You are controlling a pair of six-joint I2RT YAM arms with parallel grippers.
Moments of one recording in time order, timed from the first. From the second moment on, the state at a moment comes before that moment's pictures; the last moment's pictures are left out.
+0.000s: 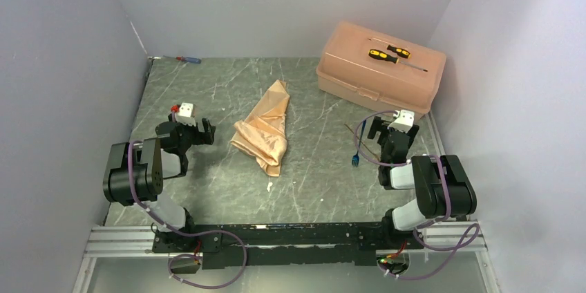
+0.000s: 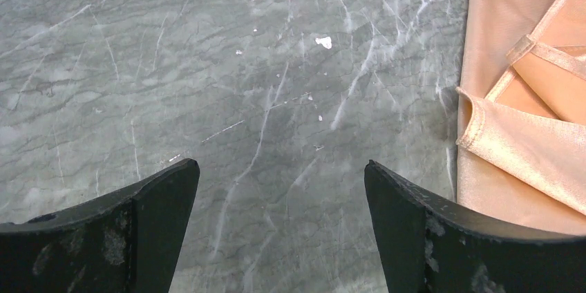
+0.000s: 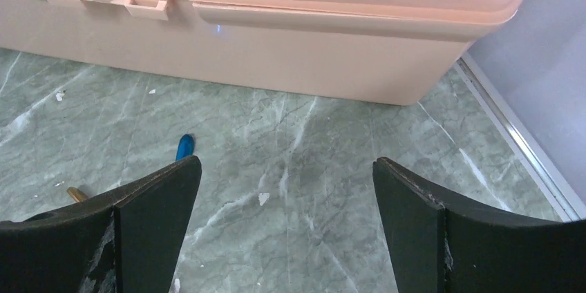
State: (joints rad) left arm 0.17 1.63 0.38 0.94 0.39 0.05; right arm 0.03 1.48 0.22 1.10 0.31 0.05
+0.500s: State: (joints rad) left arm 0.17 1.63 0.38 0.94 0.39 0.05; right arm 0.03 1.48 0.22 1.10 0.31 0.05
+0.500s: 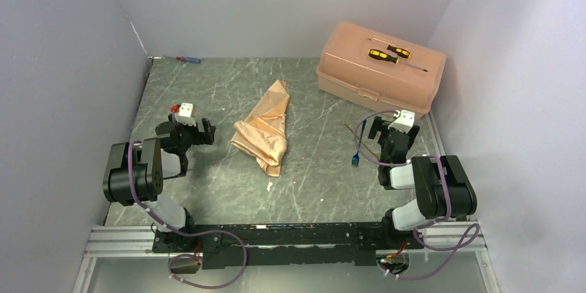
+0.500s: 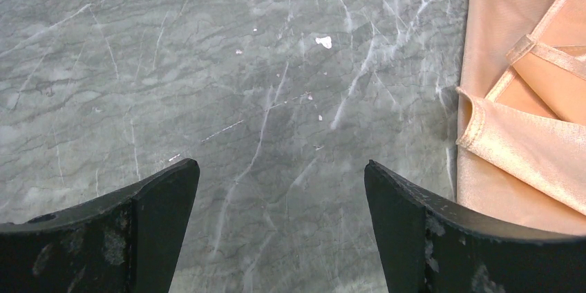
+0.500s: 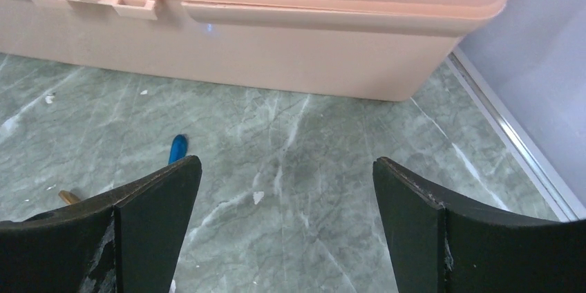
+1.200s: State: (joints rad) left arm 0.18 1.57 1.08 -0.16 0.50 0.06; right arm 0.18 1.24 0.68 0.44 -0.03 0.49
